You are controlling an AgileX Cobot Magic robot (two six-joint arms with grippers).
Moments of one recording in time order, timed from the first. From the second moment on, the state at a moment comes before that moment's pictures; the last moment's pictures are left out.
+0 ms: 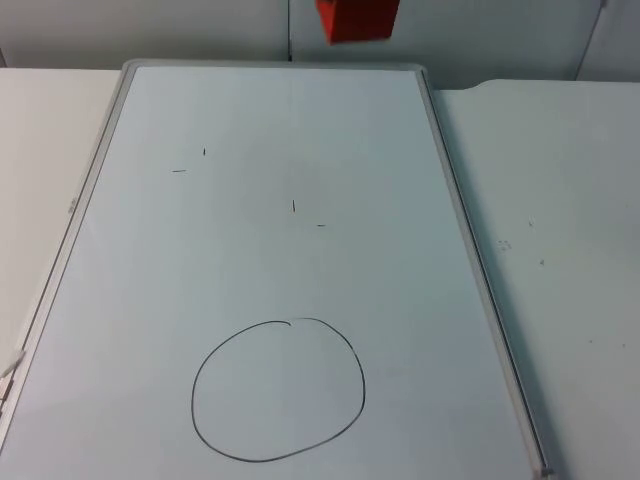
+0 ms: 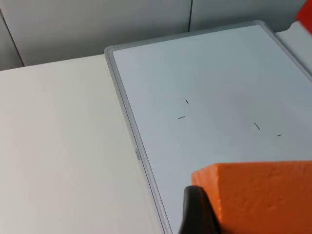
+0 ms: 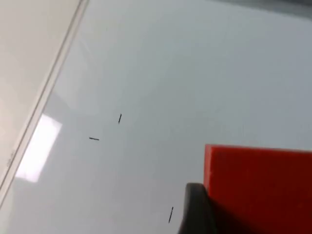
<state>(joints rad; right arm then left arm) 0.60 1.97 -1.80 -0.21 0.75 0.35 -0.28 0.65 -0.64 0.04 0.59 -0.06</state>
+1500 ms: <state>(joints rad) 1.03 1.43 -1.10 -0.22 0.71 0.33 -0.28 0.65 -0.64 0.04 0.59 -0.06</state>
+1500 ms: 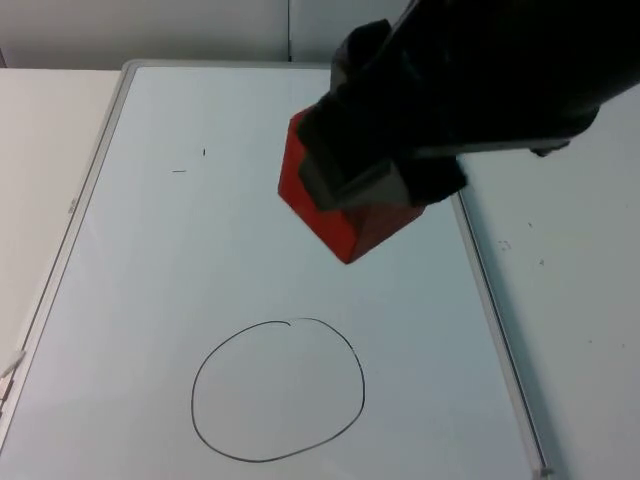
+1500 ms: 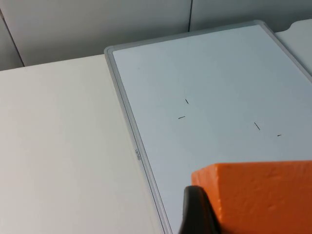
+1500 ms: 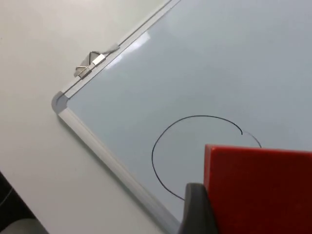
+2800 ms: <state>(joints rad) 0.96 1.95 -1.10 -0.23 0.41 0.34 -0.28 0.65 -0.64 0.04 0.59 -0.06</state>
